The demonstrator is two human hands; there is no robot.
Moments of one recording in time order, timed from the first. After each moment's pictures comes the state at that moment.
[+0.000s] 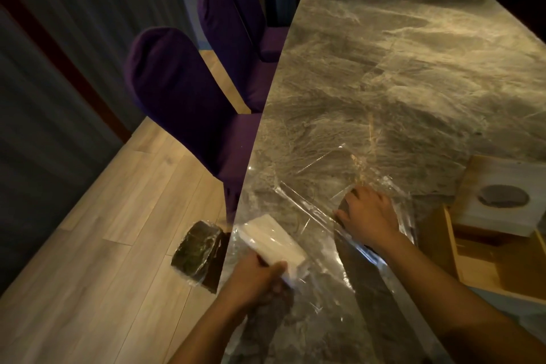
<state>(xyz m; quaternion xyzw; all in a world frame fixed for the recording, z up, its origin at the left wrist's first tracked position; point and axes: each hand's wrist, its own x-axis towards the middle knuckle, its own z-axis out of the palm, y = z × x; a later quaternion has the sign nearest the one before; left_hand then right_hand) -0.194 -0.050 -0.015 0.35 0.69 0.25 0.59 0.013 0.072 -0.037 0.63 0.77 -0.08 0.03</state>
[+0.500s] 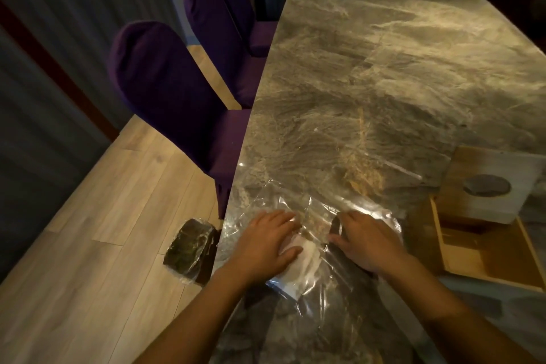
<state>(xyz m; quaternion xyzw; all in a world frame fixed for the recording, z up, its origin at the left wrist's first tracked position) -0.183 -0.012 -0.019 0.80 0.56 0.05 0.21 0.024 0.023 -0.016 0.60 0.78 -0.18 0.05</state>
